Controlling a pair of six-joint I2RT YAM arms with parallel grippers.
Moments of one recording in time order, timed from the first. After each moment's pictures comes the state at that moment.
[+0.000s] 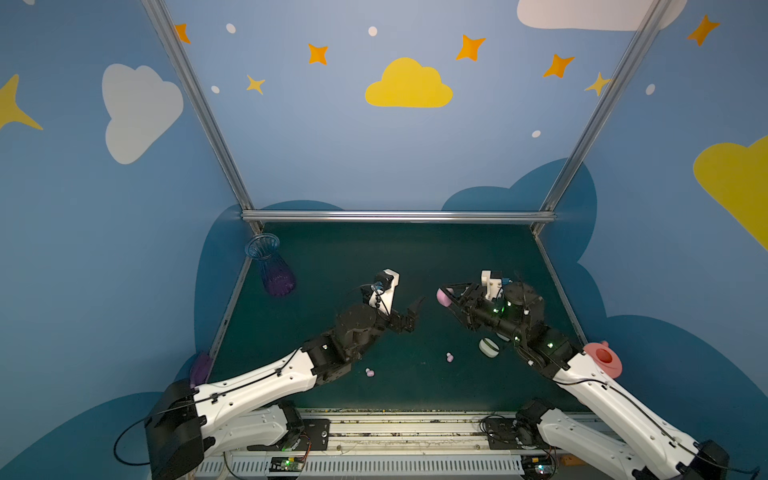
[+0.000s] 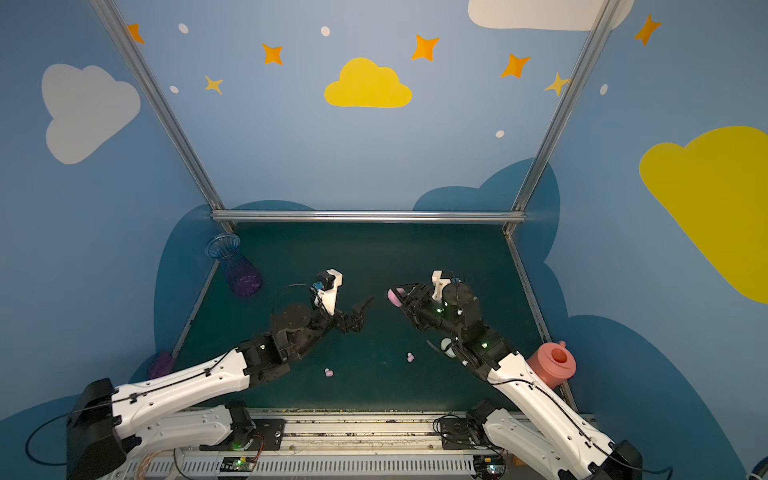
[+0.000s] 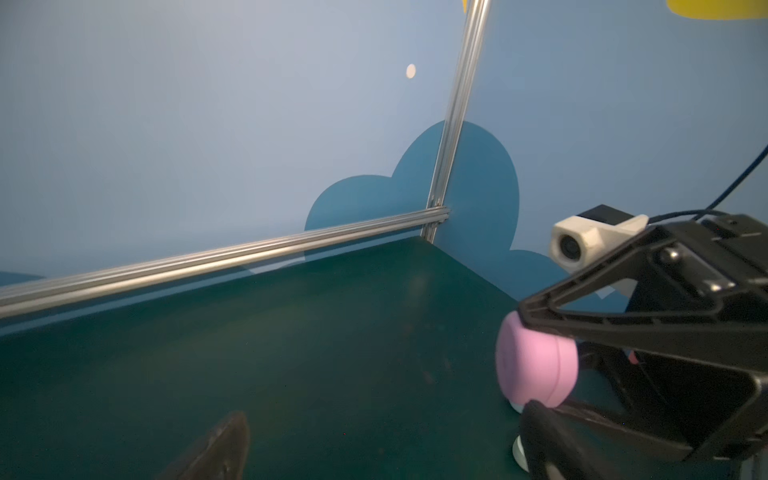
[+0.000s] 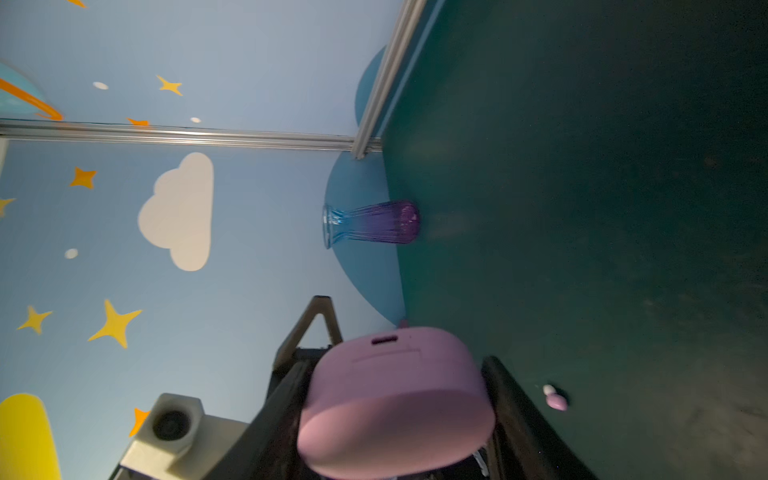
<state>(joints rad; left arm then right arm) -0.94 1.06 0.72 0.22 -0.31 -0.21 0.60 0.88 0.78 -0.26 -0.29 1.33</state>
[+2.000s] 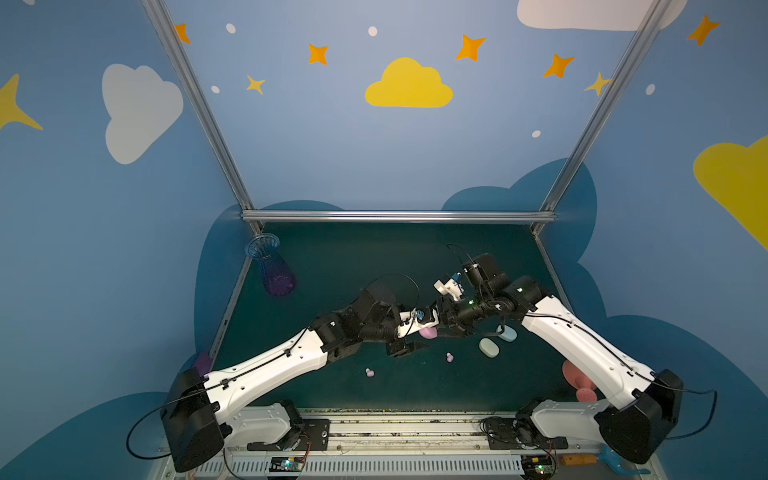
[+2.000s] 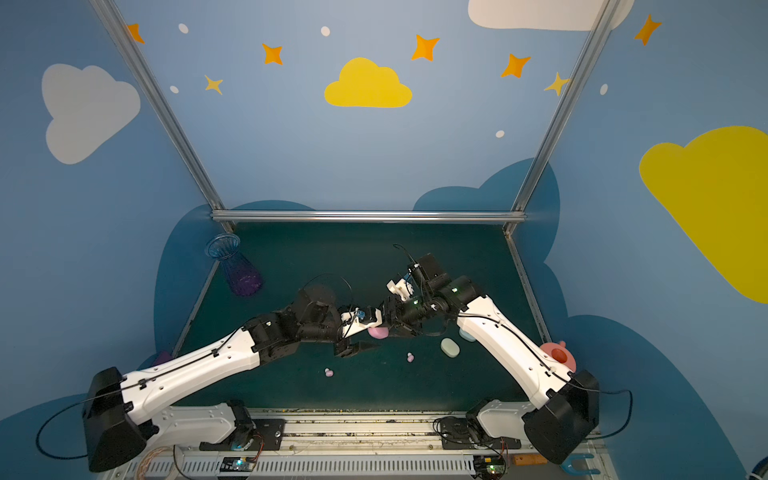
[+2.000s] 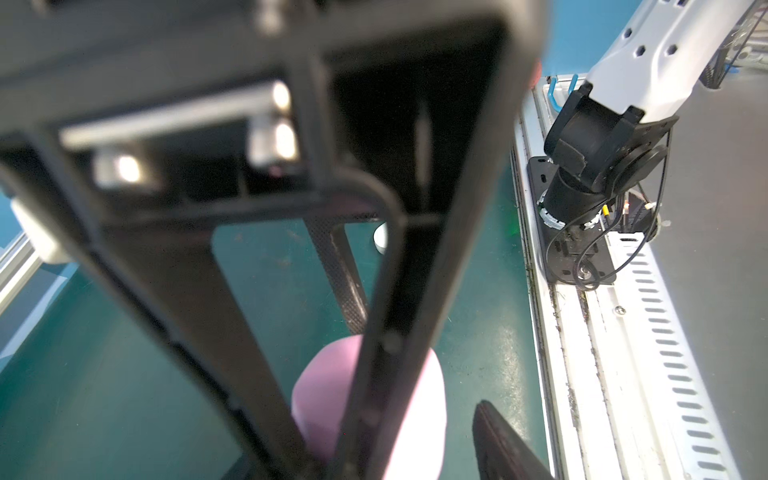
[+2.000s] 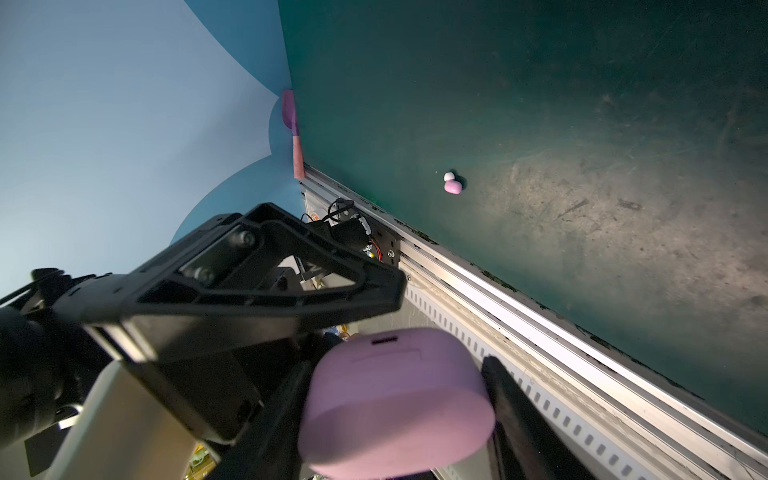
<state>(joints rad) -0.90 1.23 0.96 -0.31 0.35 0.39 0.65 1.30 1.22 -0.95 -0.74 0.76</state>
